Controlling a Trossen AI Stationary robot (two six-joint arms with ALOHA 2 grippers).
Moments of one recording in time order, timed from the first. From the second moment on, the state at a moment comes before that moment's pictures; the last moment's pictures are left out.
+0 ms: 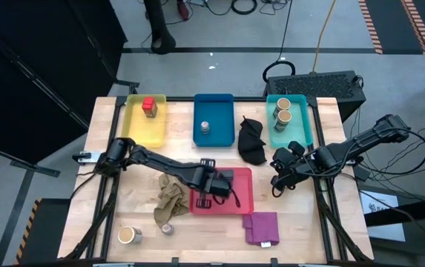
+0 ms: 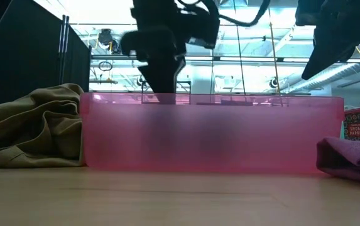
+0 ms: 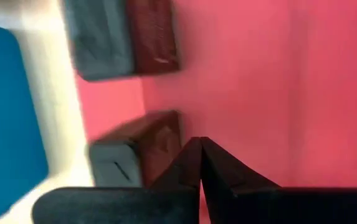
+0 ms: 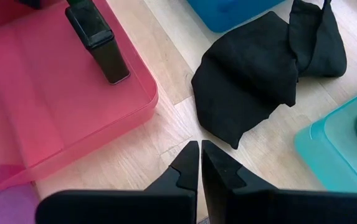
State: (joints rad) left arm -0.25 2.10 1.74 -1.06 -0.24 -0.12; right arm 0.41 1.05 0.81 -0.88 0.50 0.87
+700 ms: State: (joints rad) left arm -0.66 1.81 1.70 -1.13 -0.59 -0.29; right arm 0.33 1.05 0.81 -0.68 0.50 0.83
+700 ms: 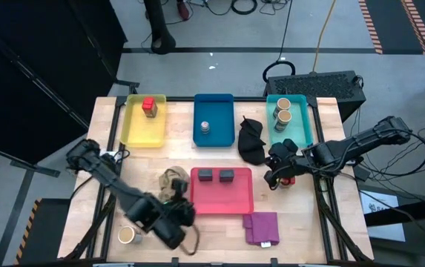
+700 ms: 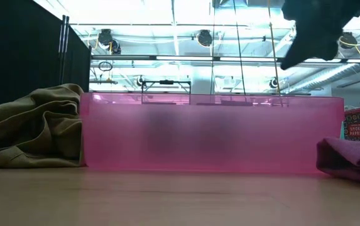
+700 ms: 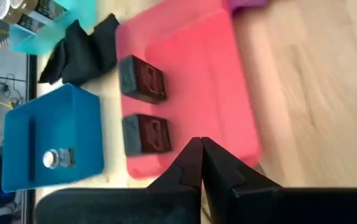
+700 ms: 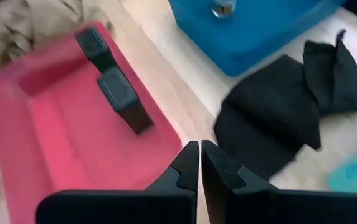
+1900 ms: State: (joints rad) left arm -0.82 1.77 1.60 -1.22 -0.18 -0.94; right arm 0.24 1.05 0.81 -0.23 0.50 0.43
